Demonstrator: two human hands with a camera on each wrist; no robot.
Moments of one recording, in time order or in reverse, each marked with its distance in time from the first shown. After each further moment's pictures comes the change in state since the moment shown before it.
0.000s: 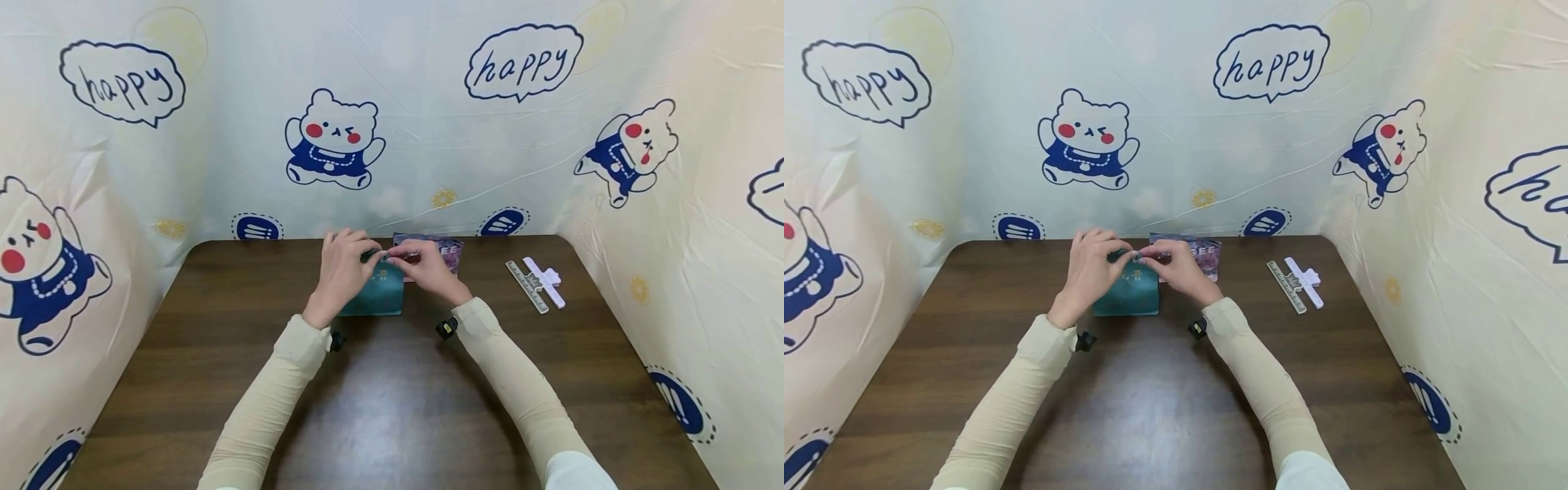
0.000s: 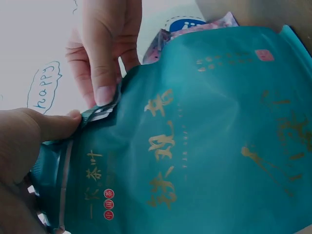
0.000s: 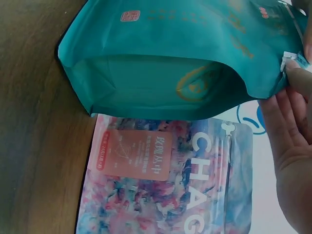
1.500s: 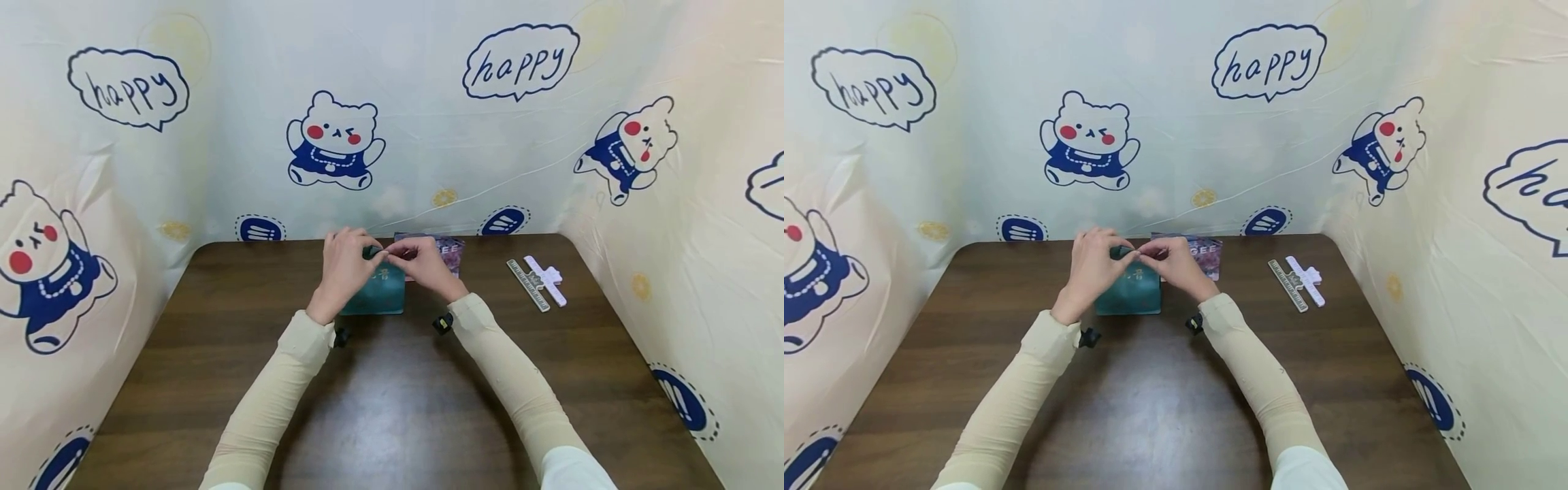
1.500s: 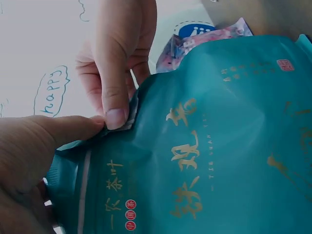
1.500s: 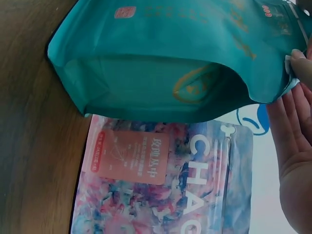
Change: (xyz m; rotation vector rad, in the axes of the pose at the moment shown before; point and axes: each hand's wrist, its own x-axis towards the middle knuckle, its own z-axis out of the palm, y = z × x) left_hand 0.008 0.012 -0.009 0.023 -0.120 -0.150; right_hand 0.006 -0.007 0.007 -0.068 0.074 -0.002
